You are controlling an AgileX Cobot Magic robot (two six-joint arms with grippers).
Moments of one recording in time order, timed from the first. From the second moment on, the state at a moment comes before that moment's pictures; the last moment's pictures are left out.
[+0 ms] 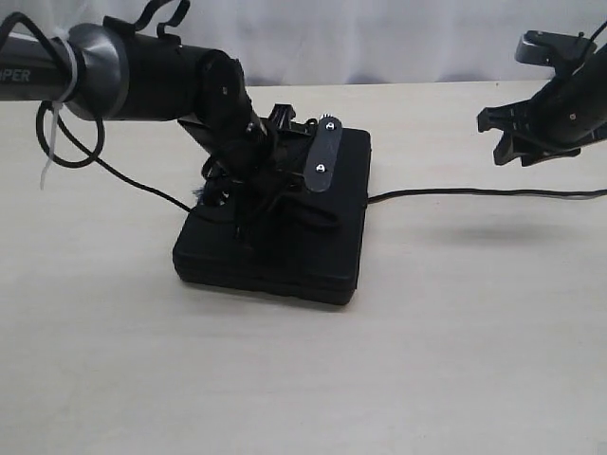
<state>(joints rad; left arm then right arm) -0.60 2.05 -1.41 -0.22 0.59 1.42 -0.08 1.89 -1.34 0.22 0.74 -0.17</state>
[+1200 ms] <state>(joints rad) -0.49 2.05 -1.41 -0.36 0.35 0.82 -0.28 1.94 -1.33 0.31 0.76 -0.17</state>
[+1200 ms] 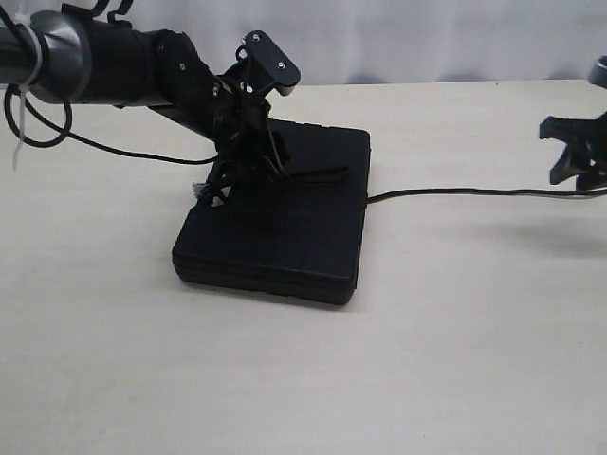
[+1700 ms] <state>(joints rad) -0.49 2.05 -1.41 -0.36 0.43 0.93 -0.50 2.08 -1.33 0.56 0.60 -0.18</state>
